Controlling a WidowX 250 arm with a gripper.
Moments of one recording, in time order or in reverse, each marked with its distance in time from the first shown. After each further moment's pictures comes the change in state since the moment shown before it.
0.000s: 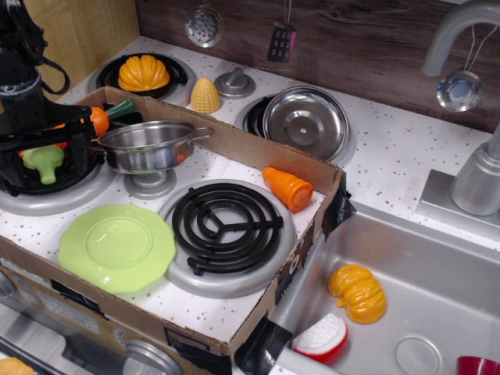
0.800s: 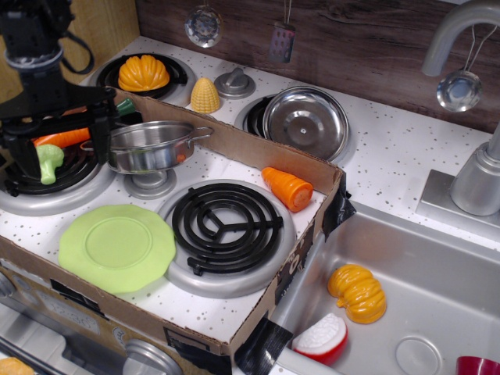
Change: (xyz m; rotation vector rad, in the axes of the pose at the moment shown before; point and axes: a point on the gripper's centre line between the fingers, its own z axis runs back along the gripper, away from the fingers) arm -0.032 -0.023 0.038 0.003 0.082 0.009
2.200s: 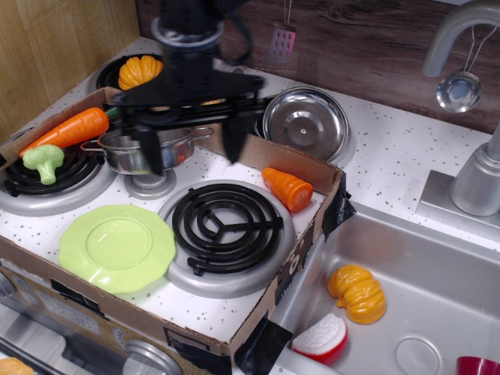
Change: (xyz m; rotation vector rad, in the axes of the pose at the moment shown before) arm -0.076 -0.086 0.053 -0.012 -0.001 -0.051
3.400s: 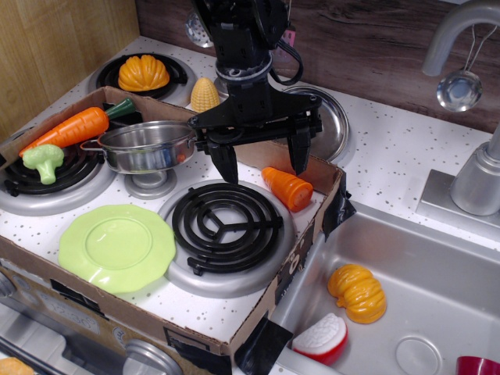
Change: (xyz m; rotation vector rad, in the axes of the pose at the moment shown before) arm -0.006 -0.074 -0.034 -0.226 0.014 -0.268
